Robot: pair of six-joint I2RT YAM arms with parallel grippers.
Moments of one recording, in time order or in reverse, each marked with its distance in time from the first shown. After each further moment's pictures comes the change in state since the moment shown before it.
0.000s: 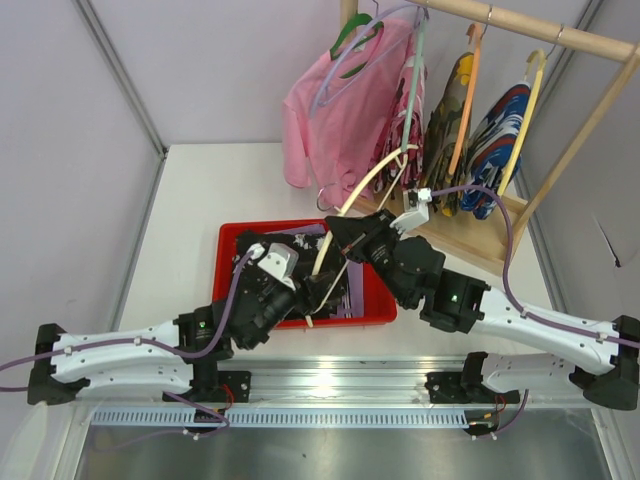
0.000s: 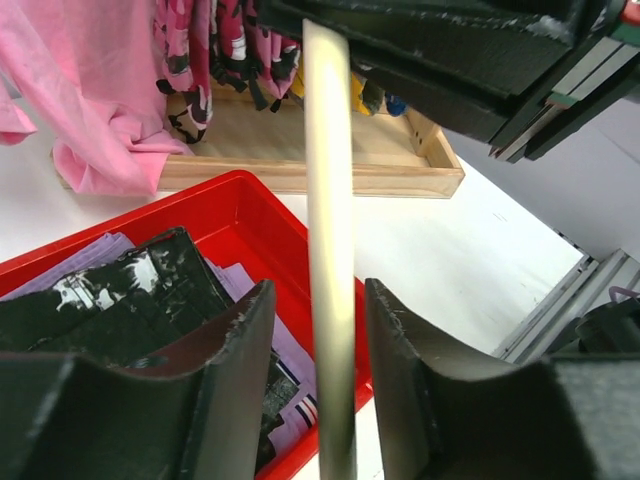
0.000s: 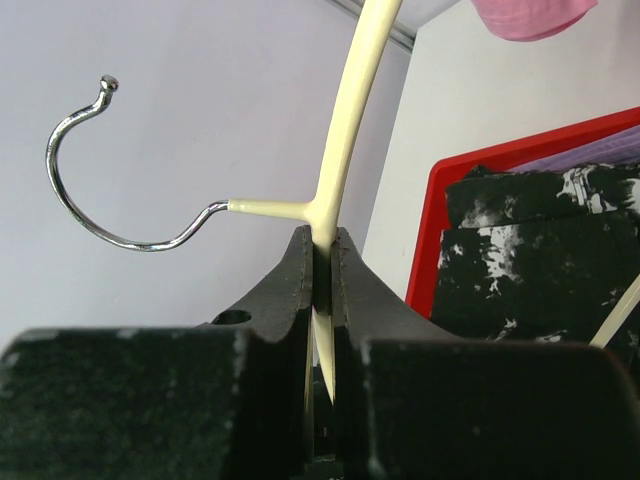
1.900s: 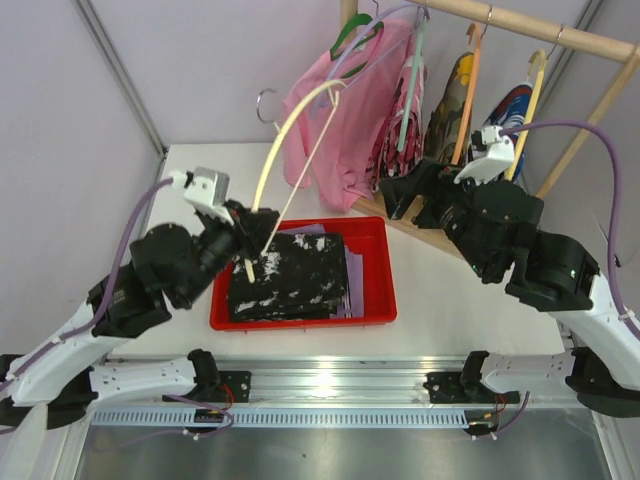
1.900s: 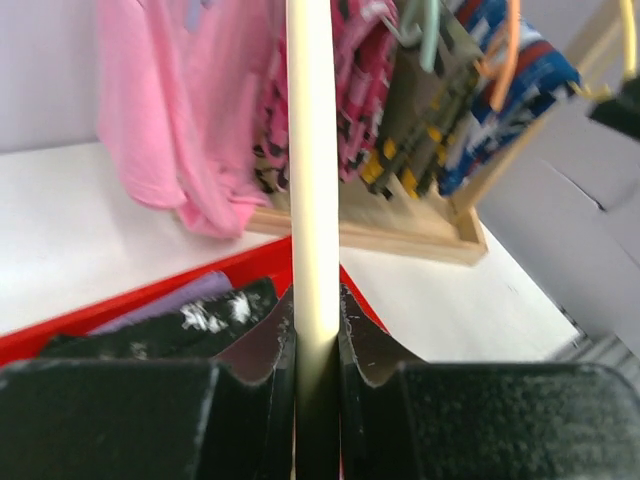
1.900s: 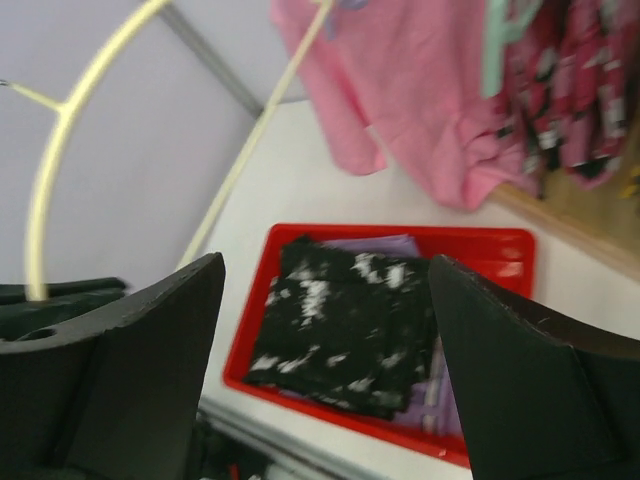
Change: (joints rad) left arm 0.196 0.034 0.612 -0.633 0.050 -0.075; right arm -0.080 0.018 0.654 -0.774 0.009 -0.438
